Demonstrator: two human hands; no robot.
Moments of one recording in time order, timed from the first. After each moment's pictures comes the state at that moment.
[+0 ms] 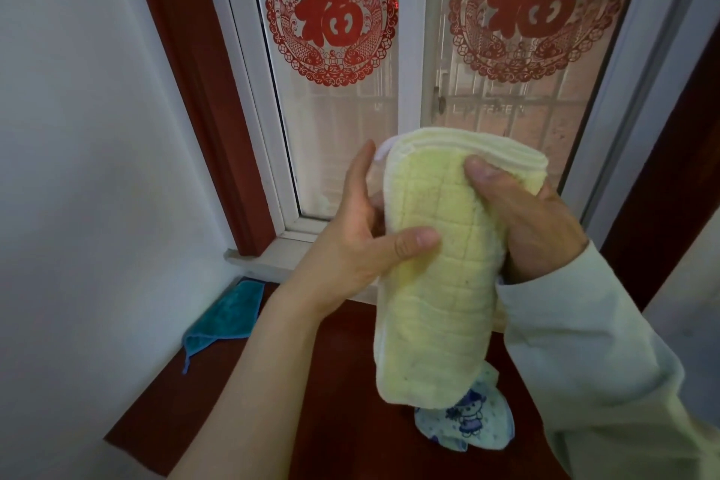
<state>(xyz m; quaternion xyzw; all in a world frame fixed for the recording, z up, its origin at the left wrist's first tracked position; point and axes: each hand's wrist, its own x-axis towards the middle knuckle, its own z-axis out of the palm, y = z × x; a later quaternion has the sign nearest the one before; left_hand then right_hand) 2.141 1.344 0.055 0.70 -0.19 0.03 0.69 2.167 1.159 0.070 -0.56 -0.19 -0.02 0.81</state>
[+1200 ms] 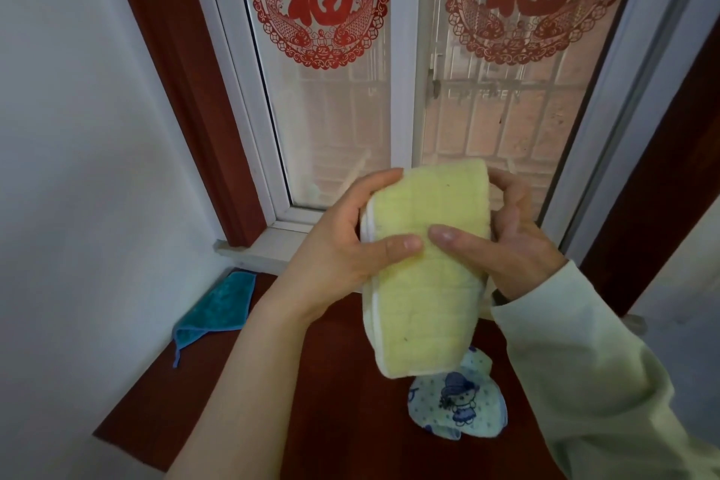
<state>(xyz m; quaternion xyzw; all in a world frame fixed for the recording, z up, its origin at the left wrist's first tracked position) 2.150 1.350 0.035 0.78 -0.10 0.05 0.62 2.181 1.140 0.025 -0.71 -0.16 0.01 0.69</state>
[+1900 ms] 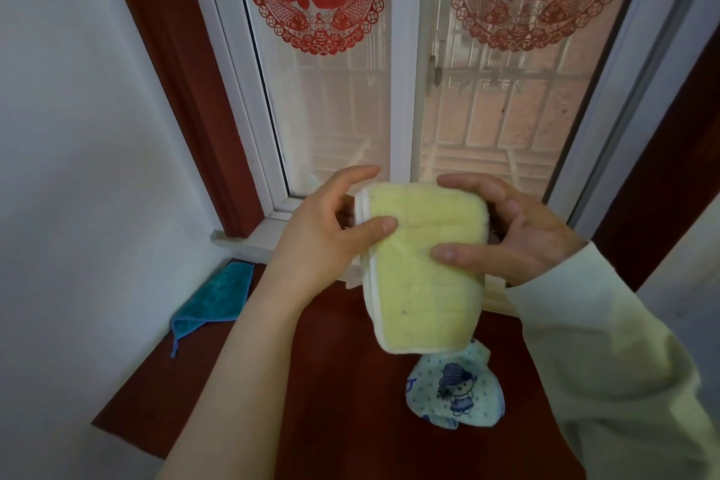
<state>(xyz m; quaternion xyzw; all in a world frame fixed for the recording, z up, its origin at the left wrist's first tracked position) 2.152 1.360 0.034 0.85 -0.05 0.12 0.51 2.179 1.130 0.039 -0.80 -0.22 0.01 0.56</state>
